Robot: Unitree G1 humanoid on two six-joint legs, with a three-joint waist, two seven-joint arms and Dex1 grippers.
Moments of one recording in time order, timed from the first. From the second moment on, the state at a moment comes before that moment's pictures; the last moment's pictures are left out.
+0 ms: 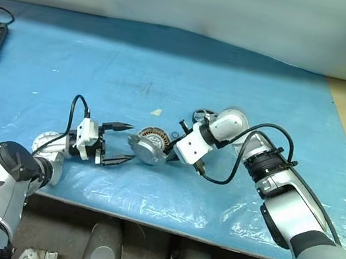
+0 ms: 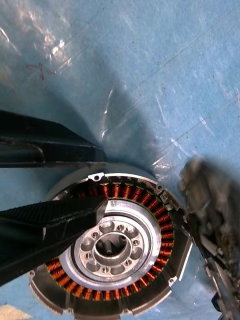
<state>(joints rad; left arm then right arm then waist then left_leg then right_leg) -0.88 0.60 0.94 2.08 0.66 -1.26 -1.43 -0.93 -0.40 0.56 0.65 -0.19 -0.65 1.43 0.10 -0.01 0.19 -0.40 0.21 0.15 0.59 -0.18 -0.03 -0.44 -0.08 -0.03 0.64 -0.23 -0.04</state>
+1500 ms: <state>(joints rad) -0.91 0.61 0.90 2.08 0.65 -1.21 -1.43 -0.94 -0.54 0.55 0.47 -0.24 -0.51 1.32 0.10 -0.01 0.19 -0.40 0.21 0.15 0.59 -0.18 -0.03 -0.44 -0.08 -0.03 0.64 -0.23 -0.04</state>
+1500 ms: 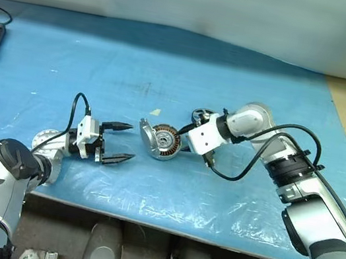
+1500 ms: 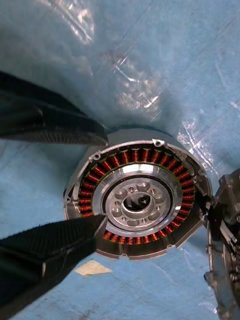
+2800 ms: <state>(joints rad) -0.91 0.63 0.86 2.08 0.63 -1.22 -1.40 -1.12 -0.40 0.65 0.84 -0.43 -0.88 1.25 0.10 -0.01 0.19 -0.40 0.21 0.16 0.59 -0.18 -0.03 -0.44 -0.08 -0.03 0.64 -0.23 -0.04</state>
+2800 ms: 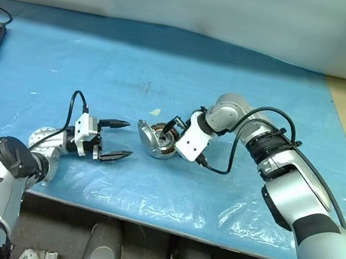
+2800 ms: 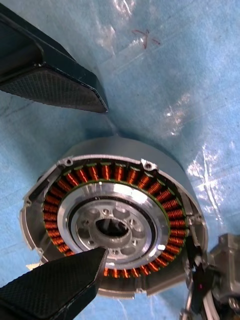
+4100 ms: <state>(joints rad) -0.90 0.61 0.85 2.08 0.63 -1.24 -1.36 -1.10 -0.39 0.67 0.81 -0.42 -0.86 1.30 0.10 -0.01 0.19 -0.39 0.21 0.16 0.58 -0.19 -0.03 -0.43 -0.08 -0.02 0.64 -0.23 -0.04</state>
